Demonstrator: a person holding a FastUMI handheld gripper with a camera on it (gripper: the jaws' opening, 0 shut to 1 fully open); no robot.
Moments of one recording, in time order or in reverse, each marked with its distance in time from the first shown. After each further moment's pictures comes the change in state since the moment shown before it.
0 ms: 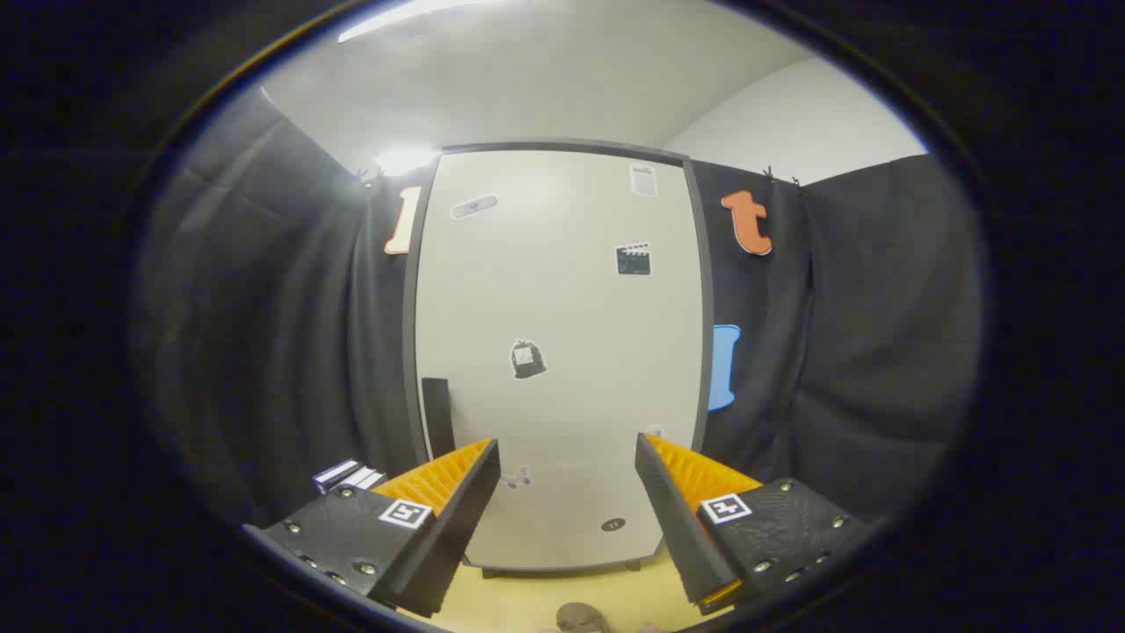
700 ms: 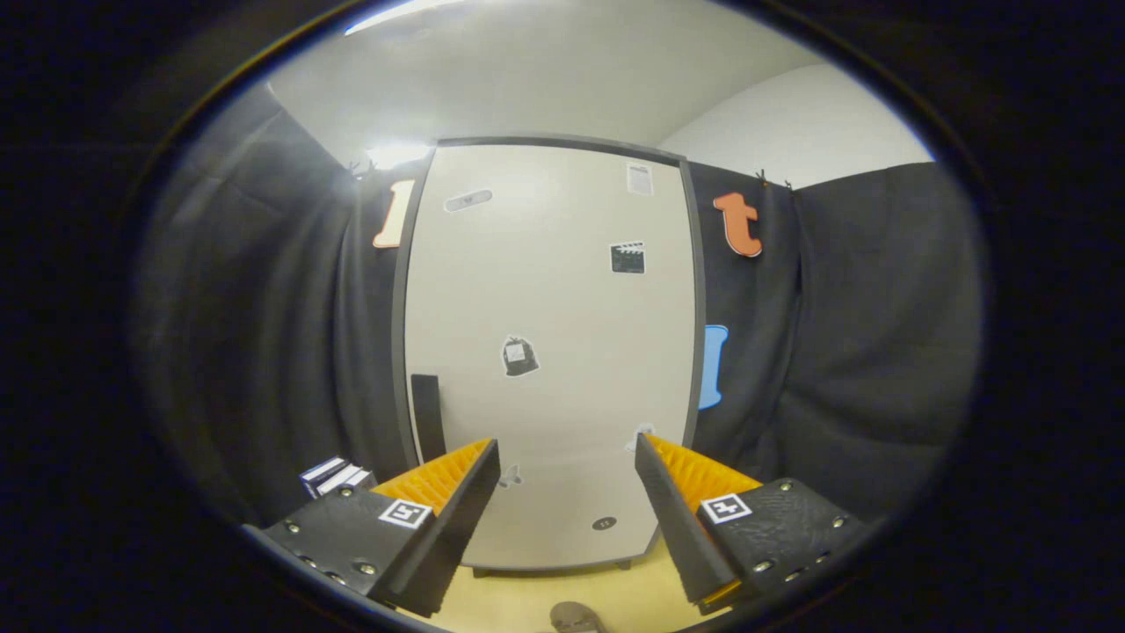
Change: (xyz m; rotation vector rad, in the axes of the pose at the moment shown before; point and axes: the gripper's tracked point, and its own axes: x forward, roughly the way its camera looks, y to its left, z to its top) arm 0.002 0.005 0.000 -0.013 0.002 -0.024
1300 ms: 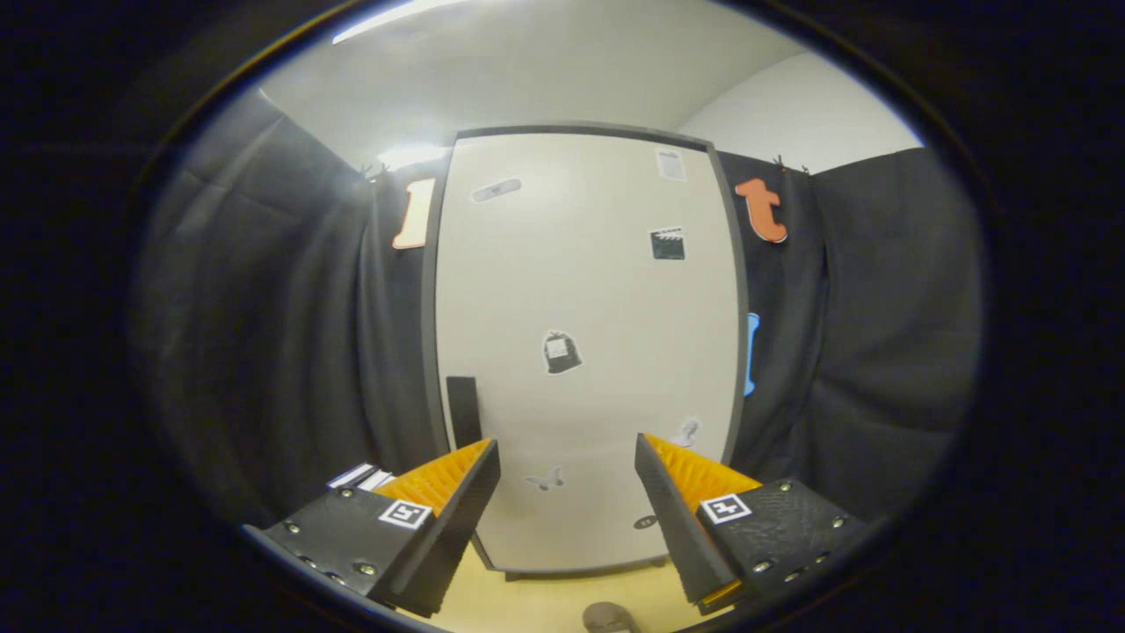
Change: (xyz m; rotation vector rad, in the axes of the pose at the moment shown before) arm 0.026 0.059 -0.015 0.038 0.048 0.102
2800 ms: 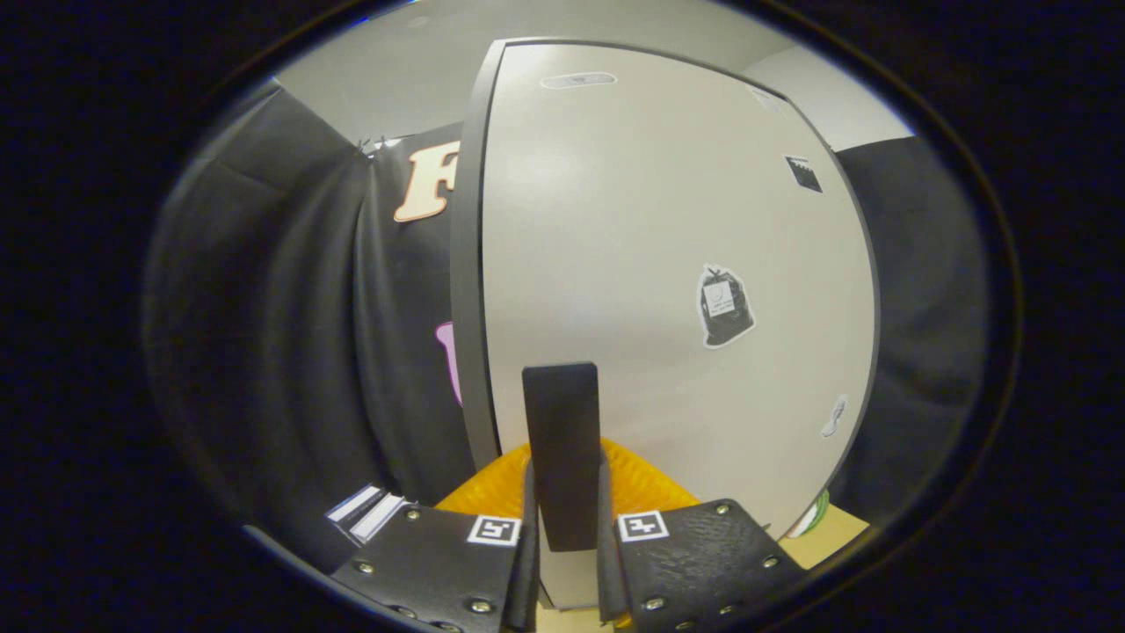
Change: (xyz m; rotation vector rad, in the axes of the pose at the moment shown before) arm 0.126 0.085 -0.042 0.011 0.021 -0.020
